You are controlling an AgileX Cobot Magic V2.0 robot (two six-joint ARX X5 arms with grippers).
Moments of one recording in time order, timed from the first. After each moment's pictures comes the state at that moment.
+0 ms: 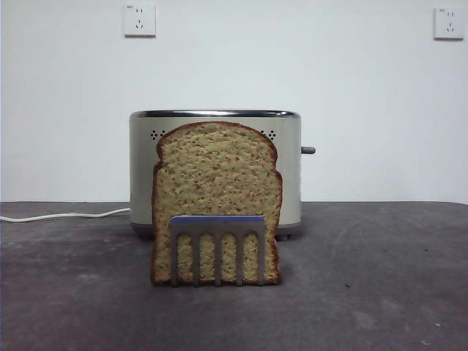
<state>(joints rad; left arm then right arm) -0.55 1.10 1.37 -0.94 0.34 0.49 0.09 0.90 1.28 -1.06 -0.47 -0.17</state>
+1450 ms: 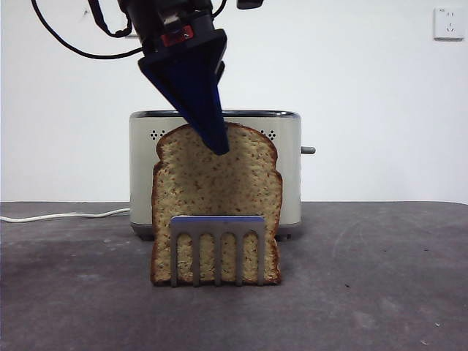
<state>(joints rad) -0.80 1.63 1.38 -0.92 0.15 0.66 0.09 0.92 1.28 -1.06 -0.47 -0.17</state>
